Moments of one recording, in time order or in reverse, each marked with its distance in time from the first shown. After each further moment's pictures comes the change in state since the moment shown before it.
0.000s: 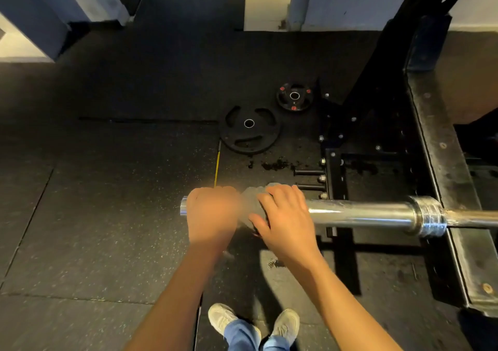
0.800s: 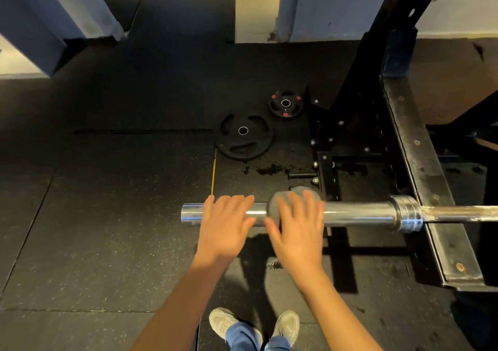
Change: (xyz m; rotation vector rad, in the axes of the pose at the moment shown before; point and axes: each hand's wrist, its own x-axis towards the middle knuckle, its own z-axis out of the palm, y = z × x) left_hand -0.033 0.017 -0.009 -0.233 -0.137 0.154; right_hand -0.043 0.008 0.001 -0.064 0.151 0.268
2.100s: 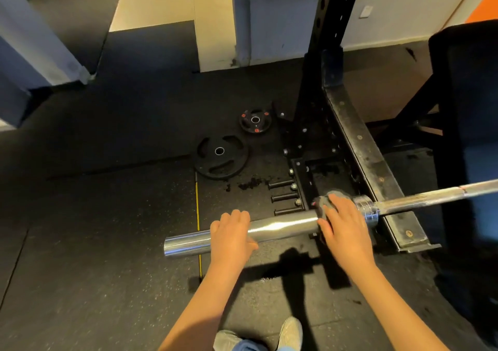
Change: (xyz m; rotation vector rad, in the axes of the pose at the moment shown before) left_hand 0.003 0.067 -0.025 0.045 -0.196 -0.035; right_hand -0.035 0.125 -0.040 -0.001 0.160 0.050
